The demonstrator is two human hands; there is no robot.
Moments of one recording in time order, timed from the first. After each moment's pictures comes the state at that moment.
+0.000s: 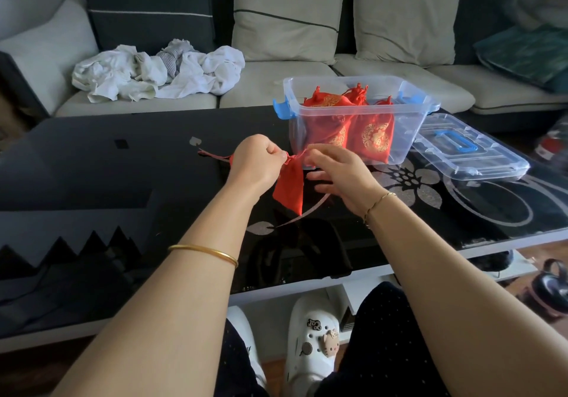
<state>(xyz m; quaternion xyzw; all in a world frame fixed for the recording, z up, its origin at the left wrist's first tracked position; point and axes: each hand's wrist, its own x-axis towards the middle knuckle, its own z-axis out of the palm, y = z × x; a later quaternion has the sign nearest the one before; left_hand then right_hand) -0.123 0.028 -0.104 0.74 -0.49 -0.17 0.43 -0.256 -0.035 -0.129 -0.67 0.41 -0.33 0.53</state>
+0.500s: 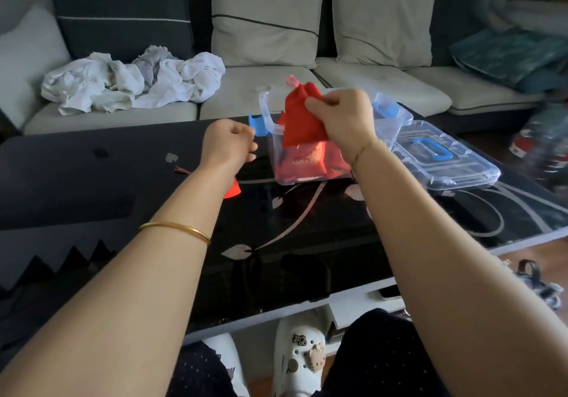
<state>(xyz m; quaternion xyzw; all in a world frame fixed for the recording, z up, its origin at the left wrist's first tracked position) -0.107 -0.025 -0.074 0.70 -0.36 -0.25 0.57 -0.256 -0.085 -0.042 -0.71 0.47 -0.45 0.29</state>
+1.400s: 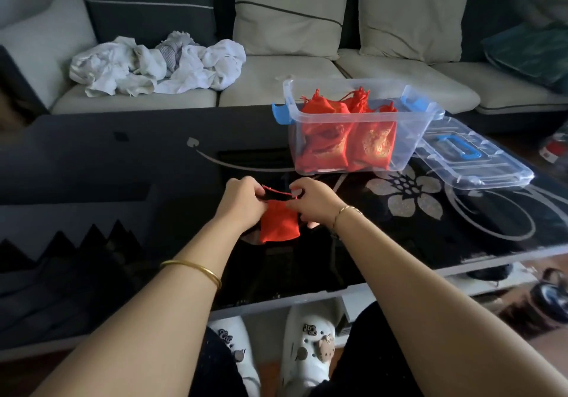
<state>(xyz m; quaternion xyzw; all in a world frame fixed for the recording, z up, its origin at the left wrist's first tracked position) -0.094 0.017 -0.165 0.81 -0.47 -0.20 0.31 -0.225 -0.048 -0.155 -0.79 0.48 -0.11 0.38</state>
